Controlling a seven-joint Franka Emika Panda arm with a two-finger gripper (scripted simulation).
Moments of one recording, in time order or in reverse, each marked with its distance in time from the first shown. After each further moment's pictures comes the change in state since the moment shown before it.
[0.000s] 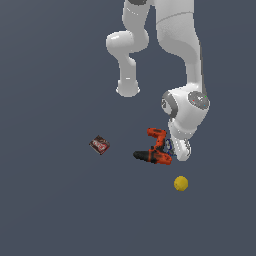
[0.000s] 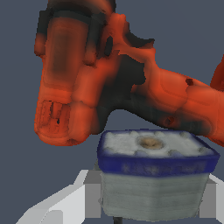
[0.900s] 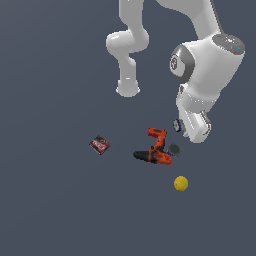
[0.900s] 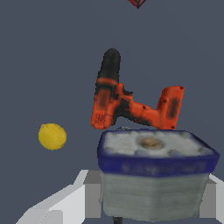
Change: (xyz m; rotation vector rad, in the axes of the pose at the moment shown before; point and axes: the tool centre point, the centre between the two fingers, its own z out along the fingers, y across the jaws) arm 0.012 -0.014 -0.162 0.001 0.002 0.004
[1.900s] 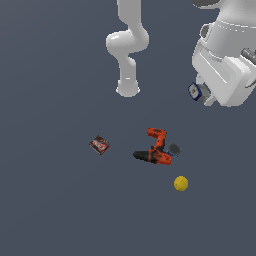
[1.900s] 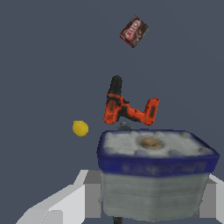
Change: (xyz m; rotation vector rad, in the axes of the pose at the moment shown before) arm 0.006 -0.017 -0.165 0.001 -0.001 -0.004
